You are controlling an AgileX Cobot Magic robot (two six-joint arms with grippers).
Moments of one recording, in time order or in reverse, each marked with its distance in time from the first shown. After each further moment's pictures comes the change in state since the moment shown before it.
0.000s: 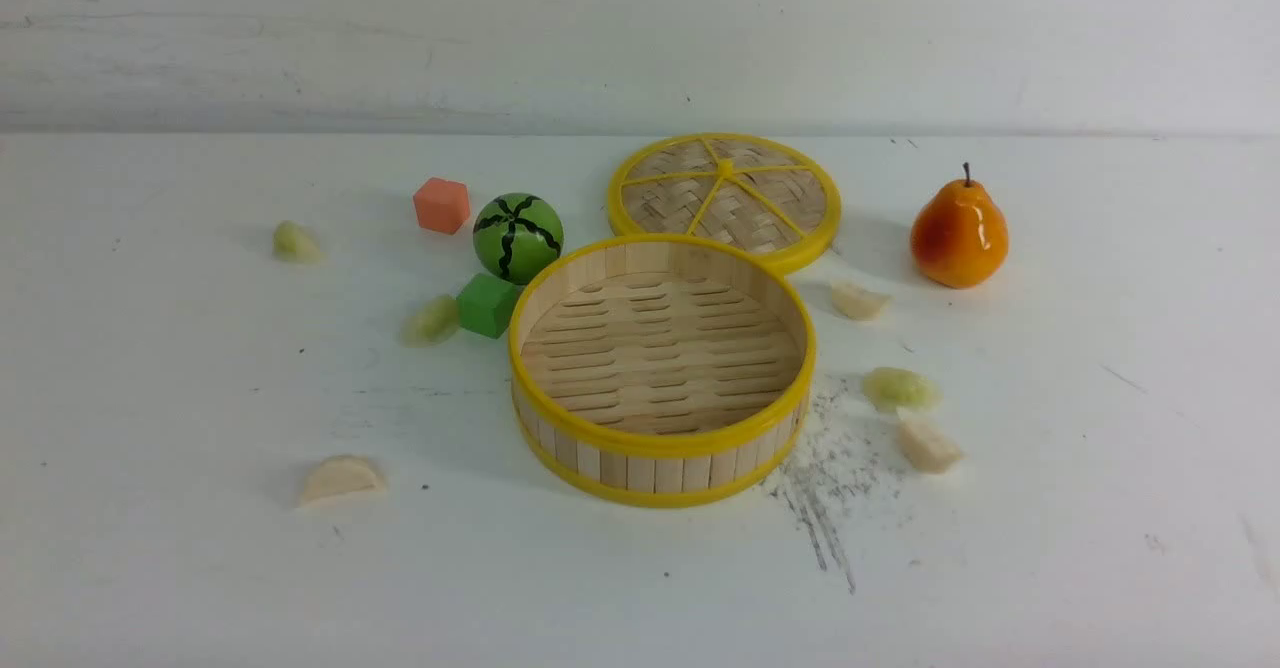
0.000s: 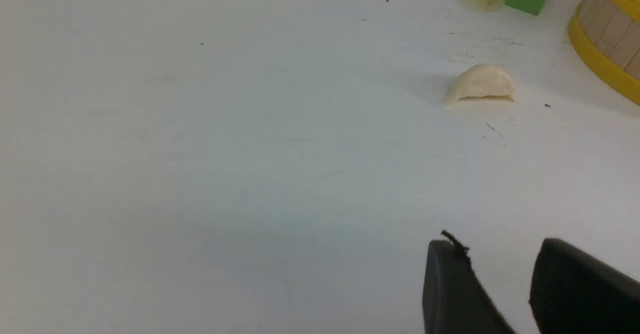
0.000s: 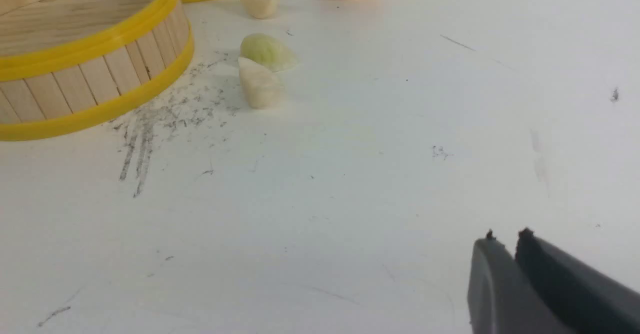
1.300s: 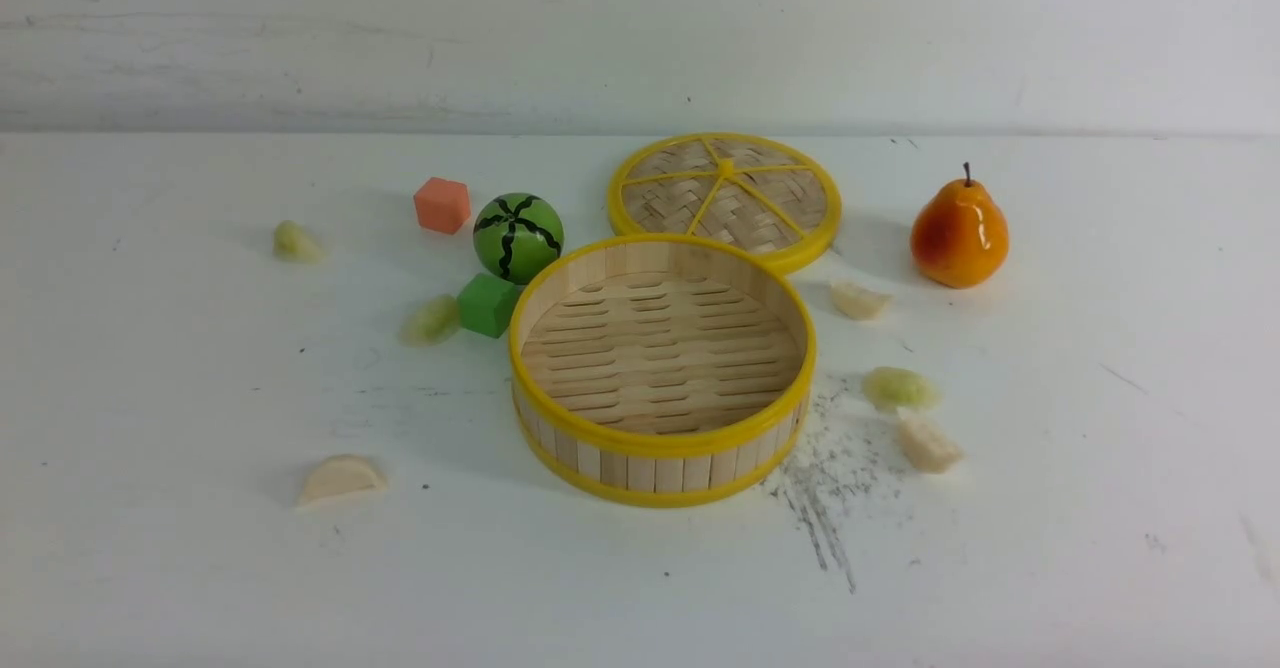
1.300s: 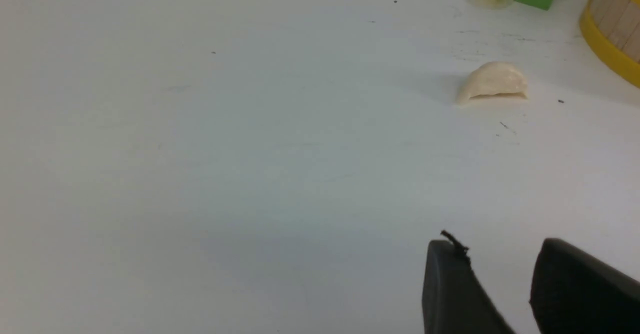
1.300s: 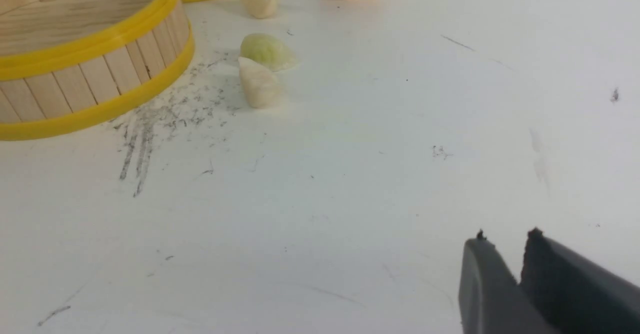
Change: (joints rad) right arm 0.000 0.000 0.000 -0.001 0.000 0.000; left arm 0.000 0.000 0.000 0.038 0.000 0.007
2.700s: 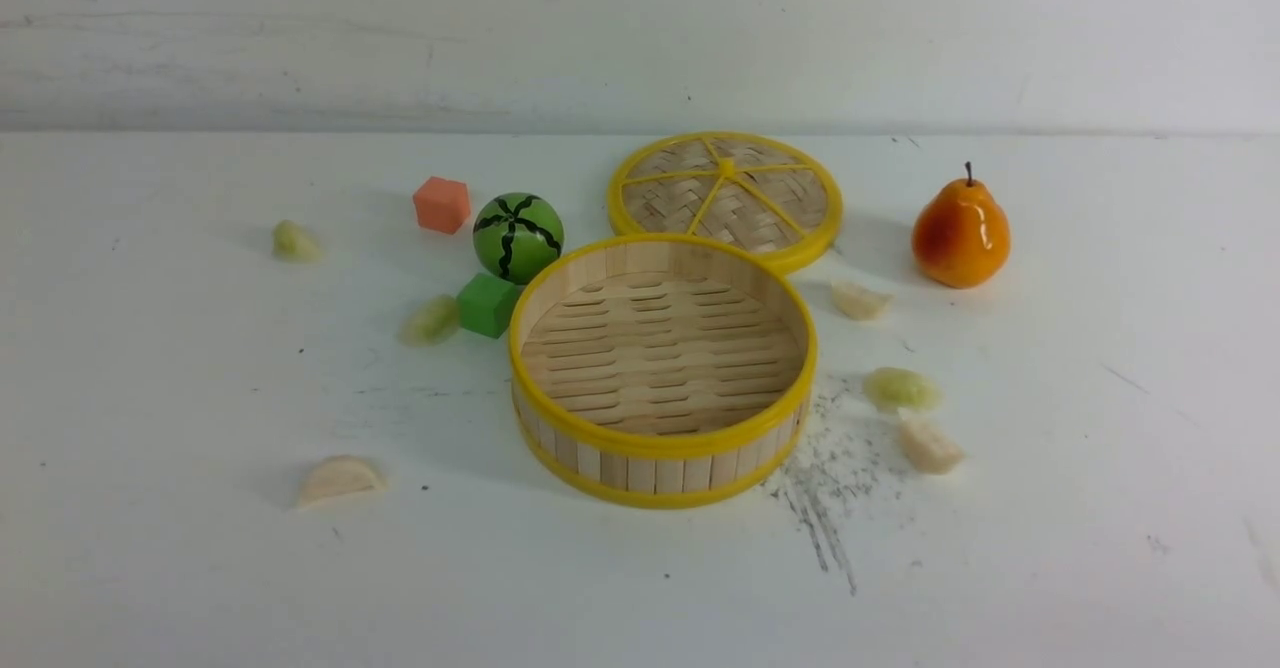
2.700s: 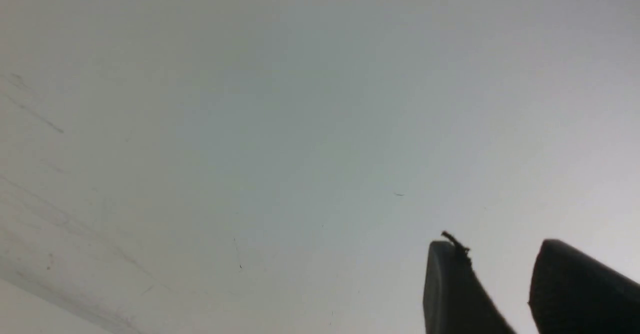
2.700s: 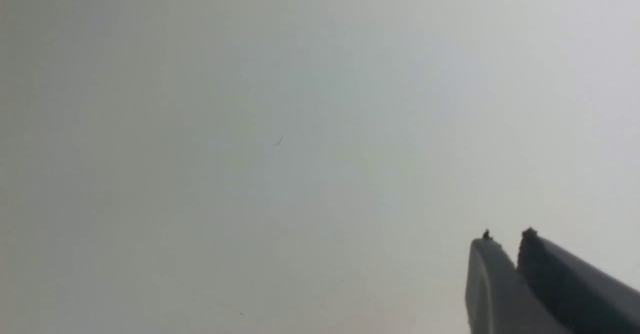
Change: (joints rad) right arm 0.000 0.009 -0.069 -0.046 -0.749 0.351; left arm 0.000 0.000 -0.048 -0.004 -0.858 -0.566
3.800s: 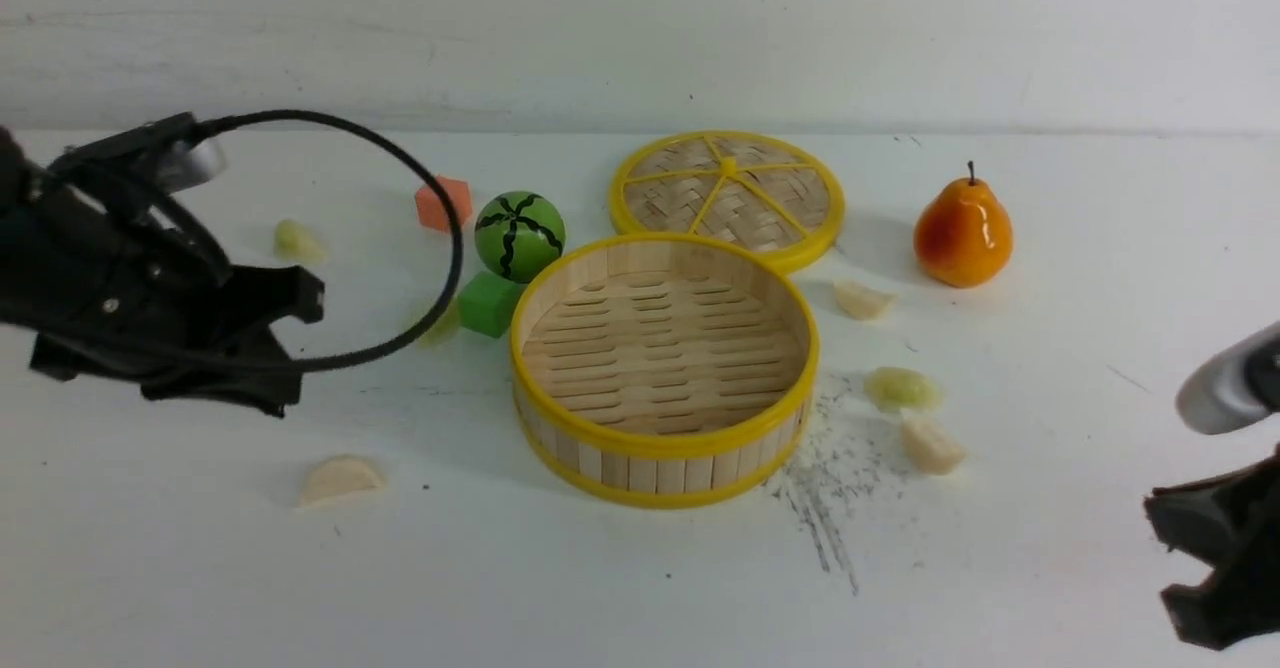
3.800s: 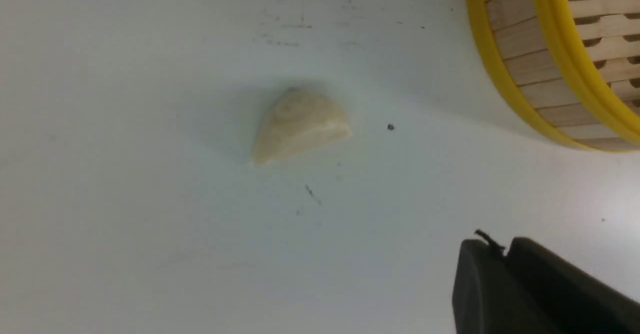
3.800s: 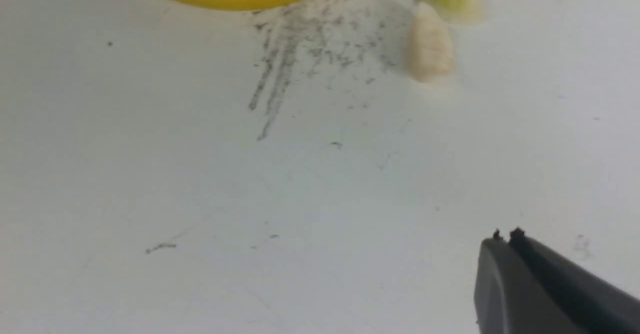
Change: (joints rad) right arm 0.206 0.975 -0.570 0.188 0.882 -0.757; left arm 0.000 1.536 -1.148 -0.497 1.316 0.927
